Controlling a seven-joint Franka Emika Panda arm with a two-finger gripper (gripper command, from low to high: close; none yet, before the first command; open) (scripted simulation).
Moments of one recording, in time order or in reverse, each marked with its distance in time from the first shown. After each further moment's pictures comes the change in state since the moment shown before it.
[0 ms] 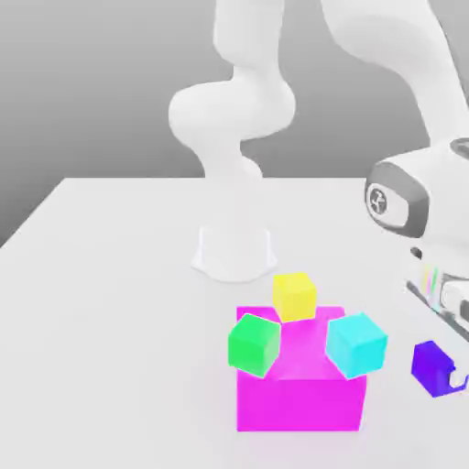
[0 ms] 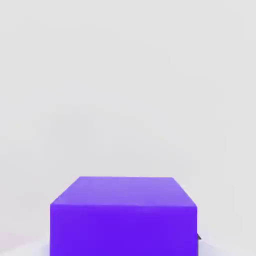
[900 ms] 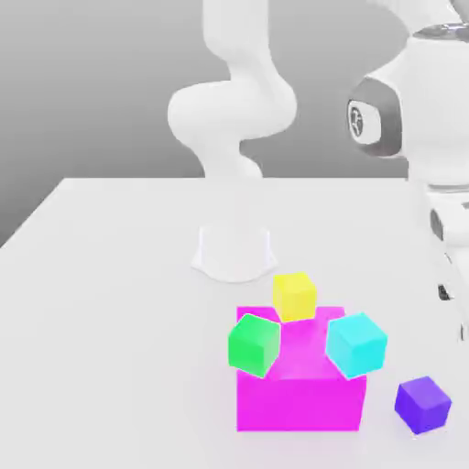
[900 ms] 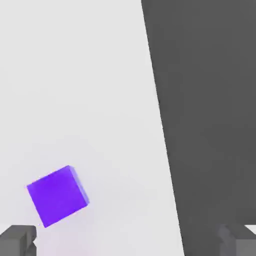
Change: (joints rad) arm -0.001 -0.059 -0.050 0.028 -0.022 -0.022 0.109
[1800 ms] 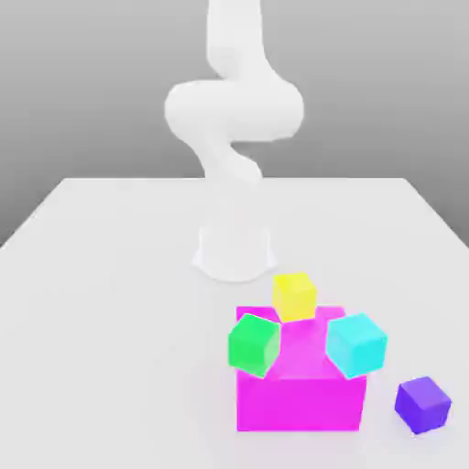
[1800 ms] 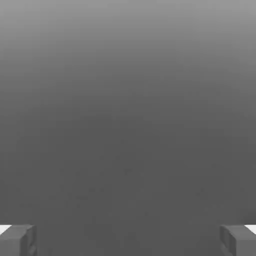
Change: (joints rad) arm -0.493 -0.827 0.029 0.104 -0.148 -0.304 1.129
